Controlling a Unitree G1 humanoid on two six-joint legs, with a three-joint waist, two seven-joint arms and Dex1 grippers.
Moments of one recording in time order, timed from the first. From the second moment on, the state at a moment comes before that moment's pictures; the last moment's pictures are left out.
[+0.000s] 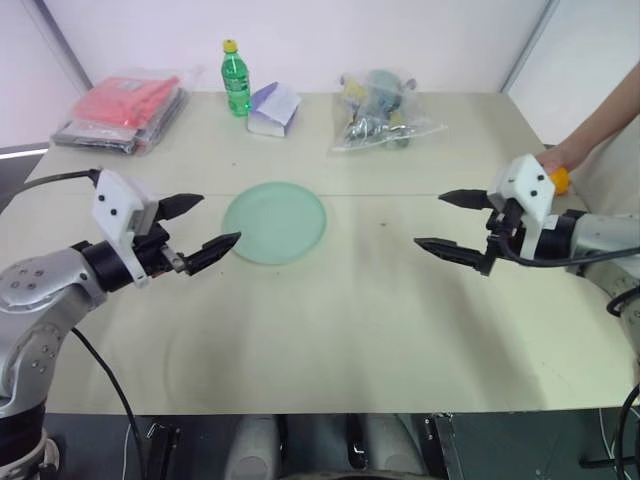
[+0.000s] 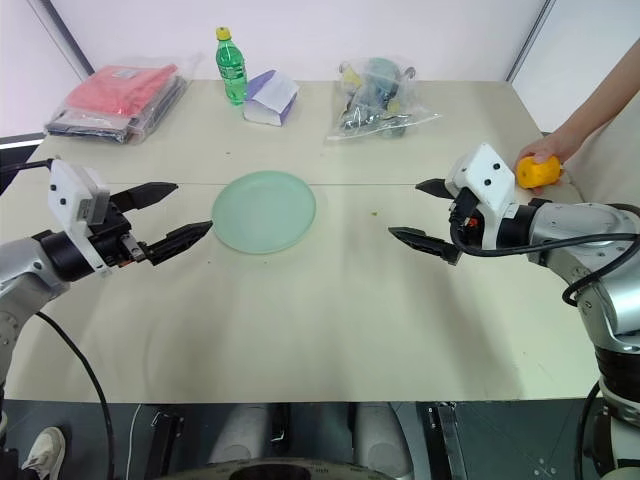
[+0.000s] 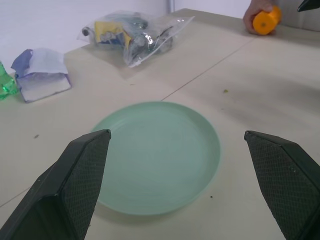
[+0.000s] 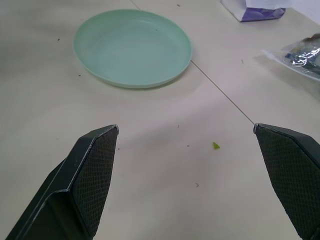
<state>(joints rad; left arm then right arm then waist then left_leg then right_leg) -0.15 0.81 0.37 -0.55 -0.71 0.71 -0.67 -0.38 -0.96 -0.16 -0.40 0.57 0.73 0.86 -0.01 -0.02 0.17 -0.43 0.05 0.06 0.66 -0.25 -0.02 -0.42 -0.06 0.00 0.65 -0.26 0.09</state>
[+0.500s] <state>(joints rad) -0.16 0.80 0.36 -0.55 -0.71 0.71 -0.65 -0.41 -0.94 -0.14 -0.38 0.57 0.73 0.87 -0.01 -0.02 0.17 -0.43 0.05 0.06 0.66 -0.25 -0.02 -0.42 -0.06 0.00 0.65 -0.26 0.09</state>
